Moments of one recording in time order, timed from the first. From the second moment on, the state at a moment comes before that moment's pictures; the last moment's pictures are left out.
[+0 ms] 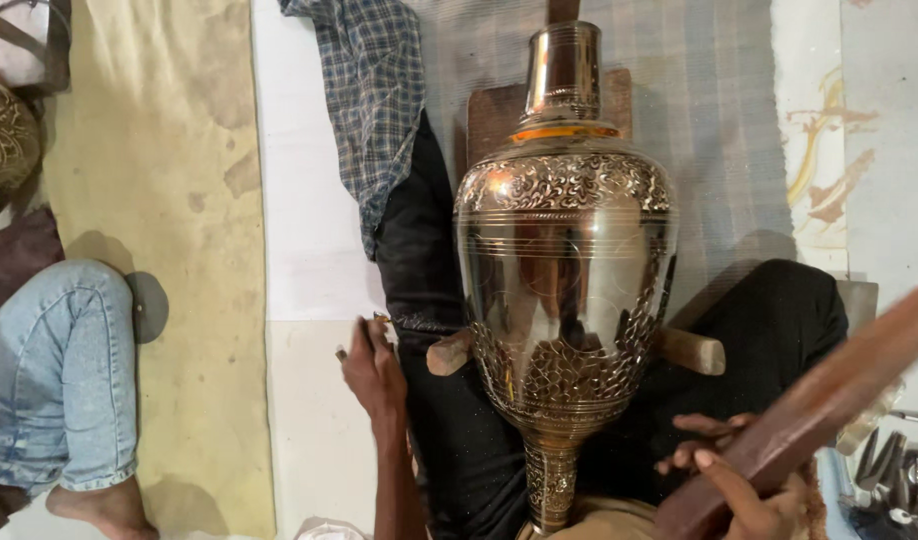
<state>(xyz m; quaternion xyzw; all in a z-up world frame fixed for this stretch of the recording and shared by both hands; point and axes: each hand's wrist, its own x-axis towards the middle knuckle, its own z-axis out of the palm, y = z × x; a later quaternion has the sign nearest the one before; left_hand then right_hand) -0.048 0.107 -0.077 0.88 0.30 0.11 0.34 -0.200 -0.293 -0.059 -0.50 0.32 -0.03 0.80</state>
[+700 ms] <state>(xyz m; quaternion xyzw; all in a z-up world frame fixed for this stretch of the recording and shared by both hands) -0.019 -0.065 0.070 0.68 0.05 0.11 0.72 -0.131 -0.261 0.036 -0.84 0.13 -0.03 0.53</state>
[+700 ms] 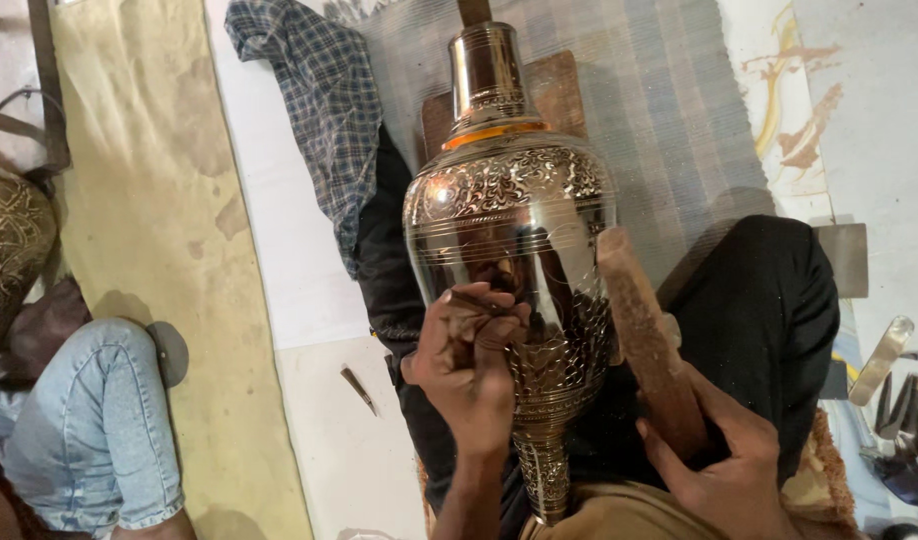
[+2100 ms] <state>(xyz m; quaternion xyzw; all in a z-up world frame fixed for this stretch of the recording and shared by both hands) 0.017 -0.033 0.074 0.86 -0.23 0.01 0.46 -0.021 -0.319 0.150 -0.95 -0.06 0.12 0.27</state>
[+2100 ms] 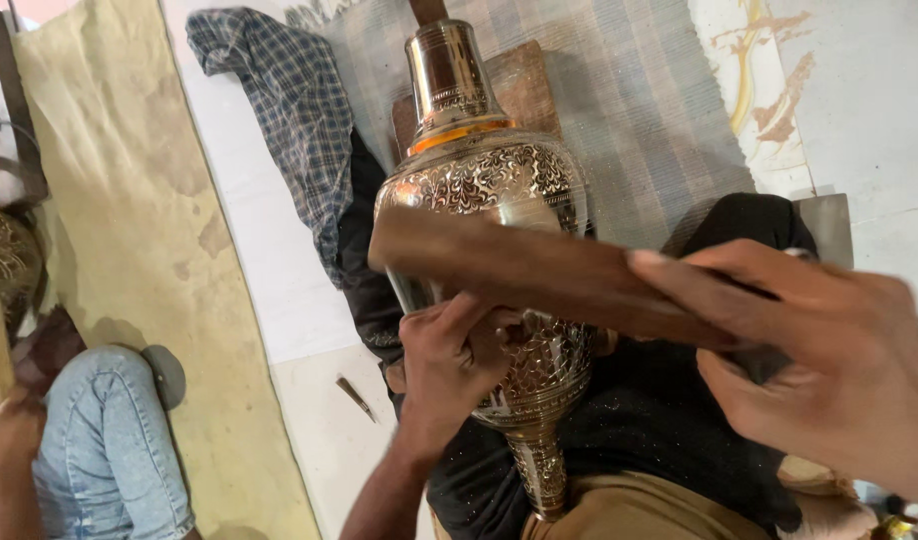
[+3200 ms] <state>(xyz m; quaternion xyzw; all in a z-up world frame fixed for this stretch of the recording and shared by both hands) 0.086 -0.050 0.097 0.77 -0.51 -0.21 0.32 -0.153 -0.285 0.010 -0.90 0.06 -0.16 0.40</state>
